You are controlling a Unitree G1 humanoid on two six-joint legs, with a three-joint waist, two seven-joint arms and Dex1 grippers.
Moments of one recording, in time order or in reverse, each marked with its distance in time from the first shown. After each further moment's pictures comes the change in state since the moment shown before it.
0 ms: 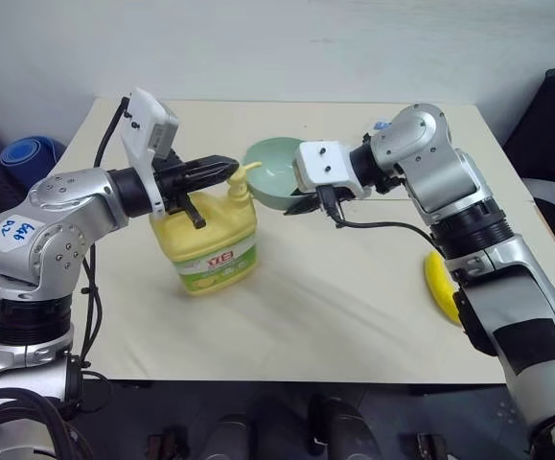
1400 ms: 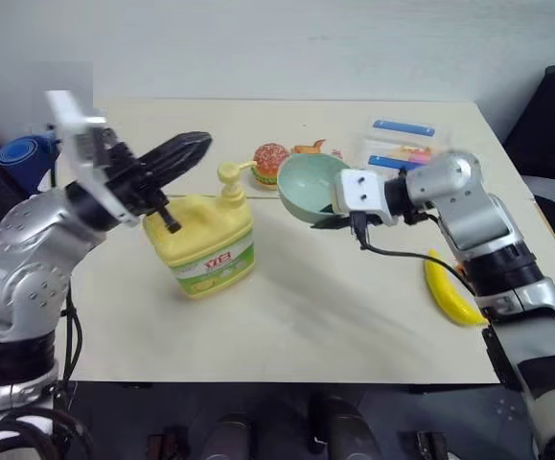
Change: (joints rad) left arm 0.168 0.012 0.089 -0.051 -0.157 -0.377 0.045; right arm 0.200 -0.121 -0.062 -0.135 0.047 -0.024 -0.109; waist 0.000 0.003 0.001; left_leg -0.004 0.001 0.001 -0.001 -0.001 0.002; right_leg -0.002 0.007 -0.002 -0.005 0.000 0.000
